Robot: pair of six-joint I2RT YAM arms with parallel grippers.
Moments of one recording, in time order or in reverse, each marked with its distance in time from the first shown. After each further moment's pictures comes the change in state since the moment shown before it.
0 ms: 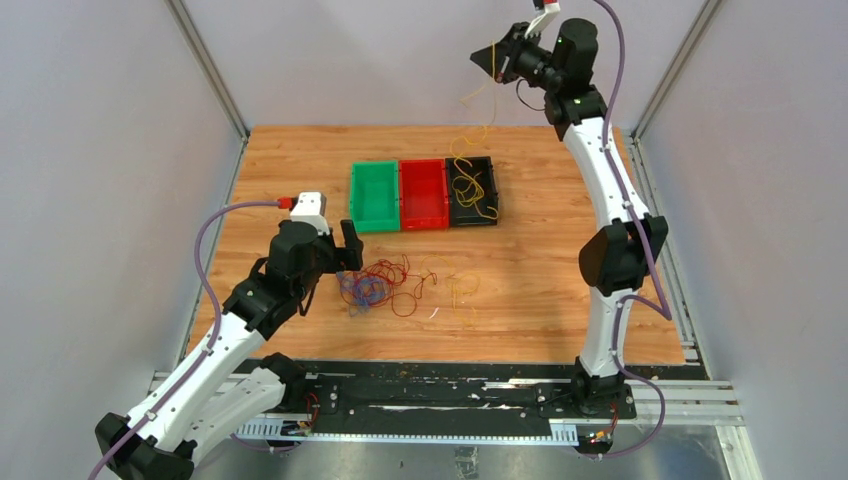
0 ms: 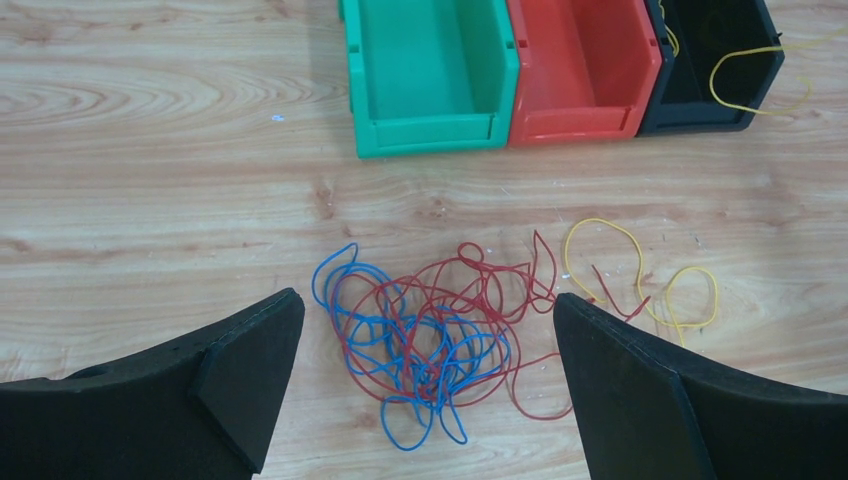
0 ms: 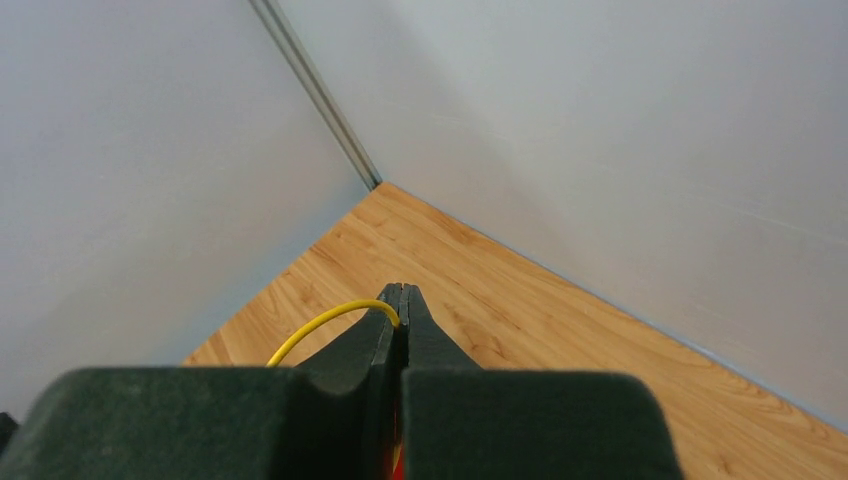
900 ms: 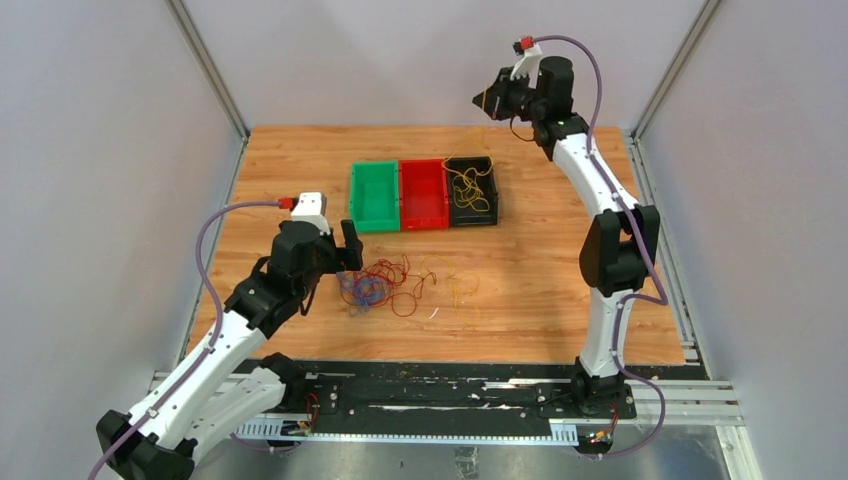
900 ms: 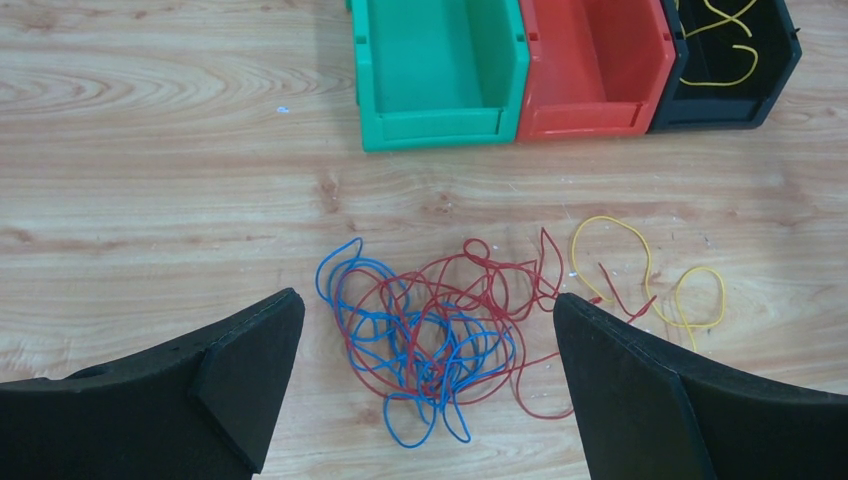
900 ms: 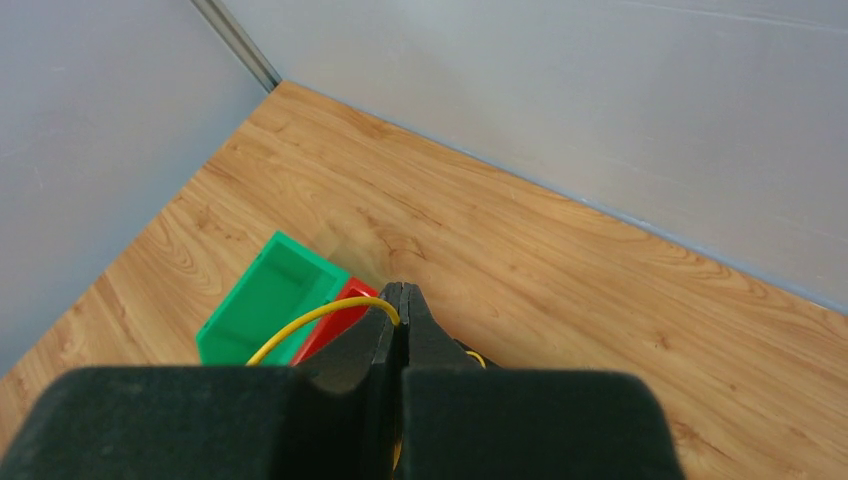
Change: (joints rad) left arm 0.000 0.011 0.000 -0.007 -0.014 -0.007; right arm 0.000 0.011 -0.284 0.039 0.095 -0.151
